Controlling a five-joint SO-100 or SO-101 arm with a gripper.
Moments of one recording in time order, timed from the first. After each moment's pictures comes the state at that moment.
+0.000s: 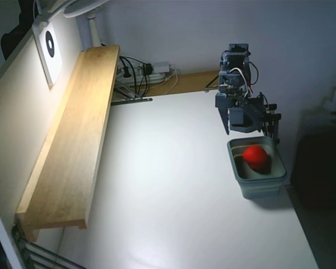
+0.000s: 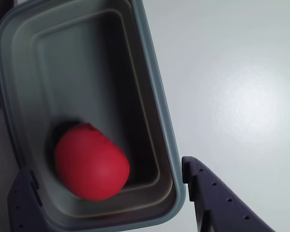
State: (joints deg) arm -50.2 93.3 73.6 82.9 -90.1
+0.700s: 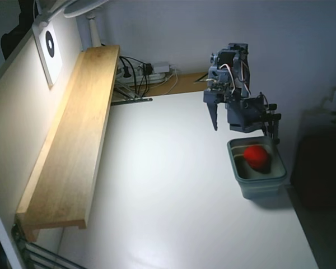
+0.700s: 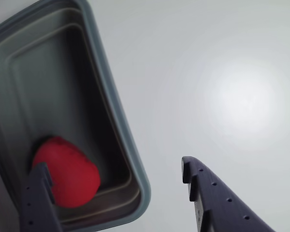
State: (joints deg) arm -42.5 95.6 73.6 83.6 -90.1
